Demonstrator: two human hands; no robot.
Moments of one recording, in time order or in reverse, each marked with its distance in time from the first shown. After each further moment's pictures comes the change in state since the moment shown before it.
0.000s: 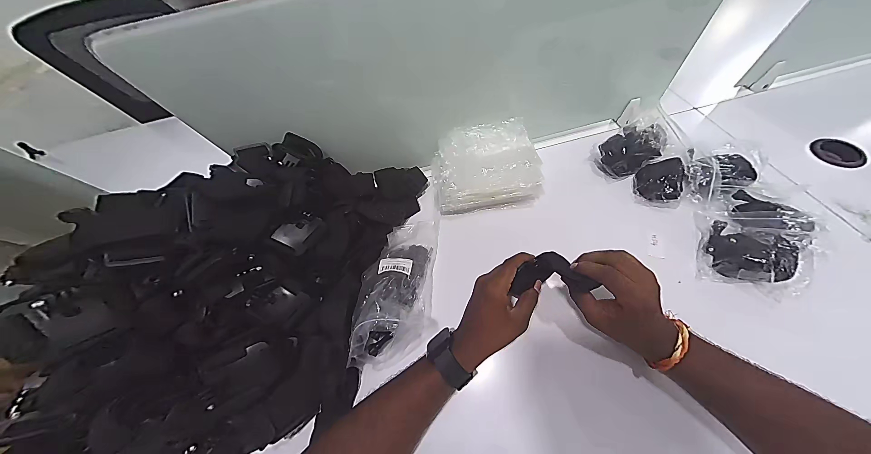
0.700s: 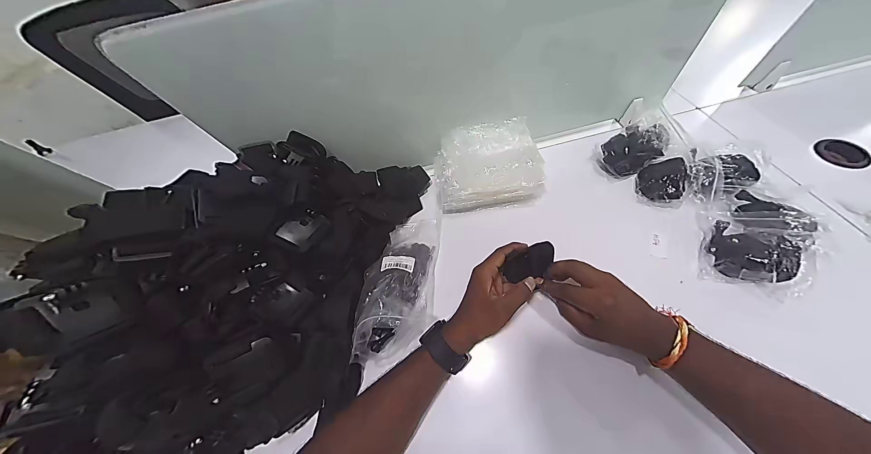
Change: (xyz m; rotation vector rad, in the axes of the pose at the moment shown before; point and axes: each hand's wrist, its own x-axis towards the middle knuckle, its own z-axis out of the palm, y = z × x) left_hand 0.007 -0.003 -0.014 -0.561 -0.076 -0.172; right_hand 0.005 -0.003 0.004 0.205 -0.433 -0.107
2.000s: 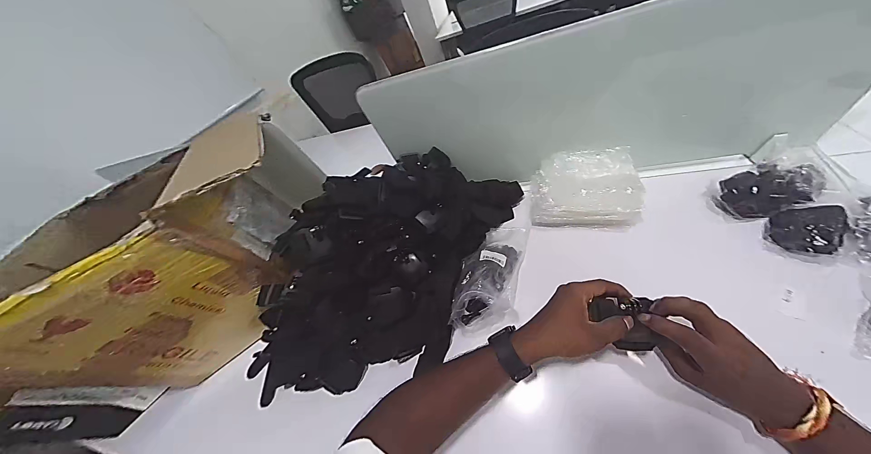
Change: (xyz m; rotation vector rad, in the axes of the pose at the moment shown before) left_hand -0.017 0.056 0.008 0.305 -0.126 -0.118; right_hand -0.008 -0.004 0.000 -0.058 0.184 -0.153
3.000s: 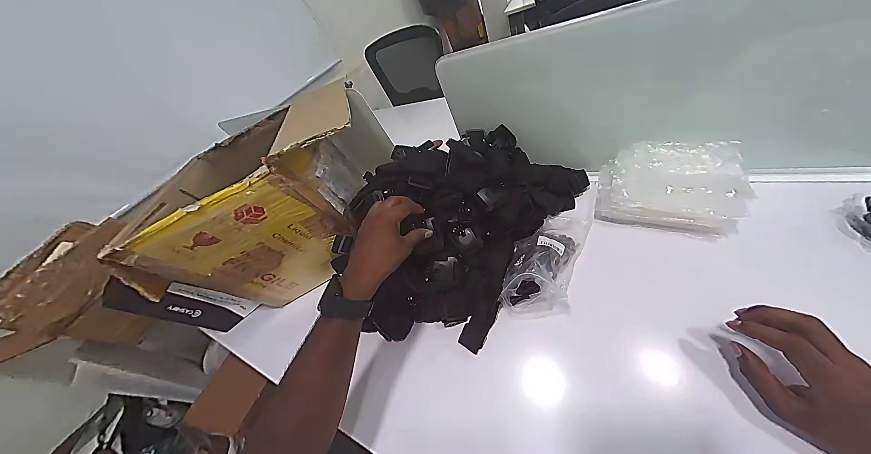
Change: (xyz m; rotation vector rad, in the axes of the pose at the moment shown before) left_hand -0.206 0.070 -0.247 1.341 0.665 -0.323; right_hand -0.003 0.014 0.001 0.046 -0.043 0.109
